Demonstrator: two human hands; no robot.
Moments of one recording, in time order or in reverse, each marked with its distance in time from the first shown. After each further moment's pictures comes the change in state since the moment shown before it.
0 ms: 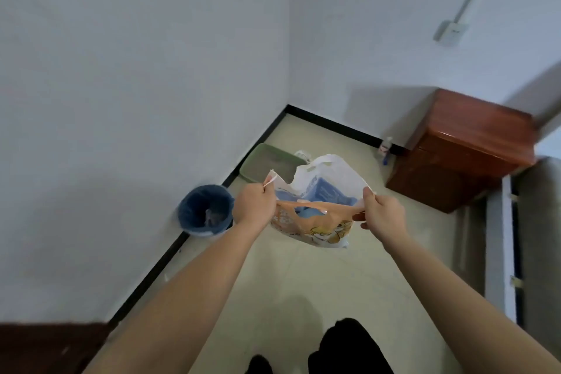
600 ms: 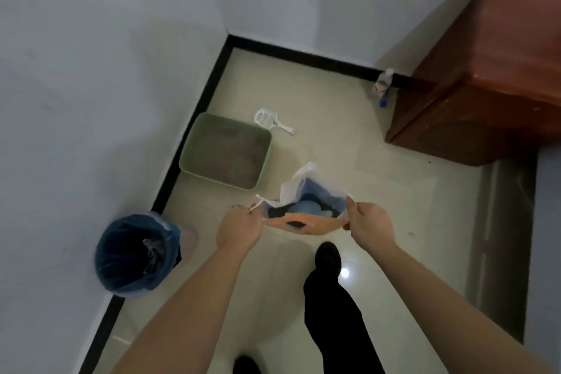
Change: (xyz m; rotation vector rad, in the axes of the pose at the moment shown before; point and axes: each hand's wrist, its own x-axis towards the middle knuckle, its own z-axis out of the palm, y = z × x) left_hand 0.332 0.034 0.318 0.286 -0.362 -0.321; right_hand 0.414 0.131 0.103 -0.254 -0.219 0.294
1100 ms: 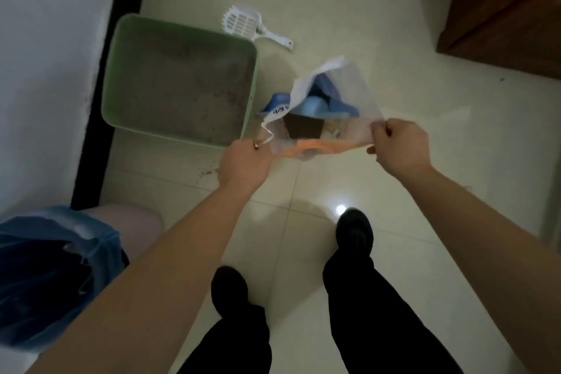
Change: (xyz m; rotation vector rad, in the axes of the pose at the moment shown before) left_hand 0.268 -0.040 0.165 0.095 -0.055 0.171; right_hand 0.243 0.068 0.182 -0.052 0.173 0.026
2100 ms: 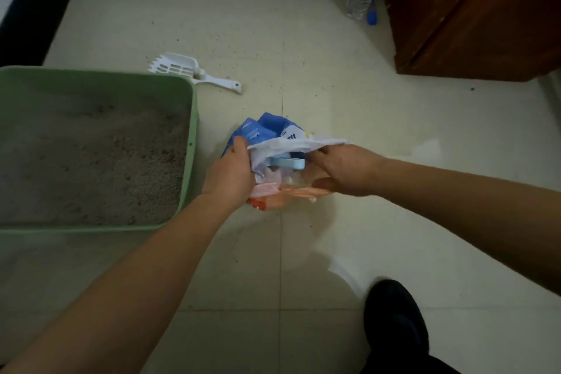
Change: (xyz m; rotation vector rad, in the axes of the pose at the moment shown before) left_hand 0.189 -0.002 0.142 0.281 0.121 0.687; right_hand 0.132 0.059 0.132 -0.746 -0.174 -0.696
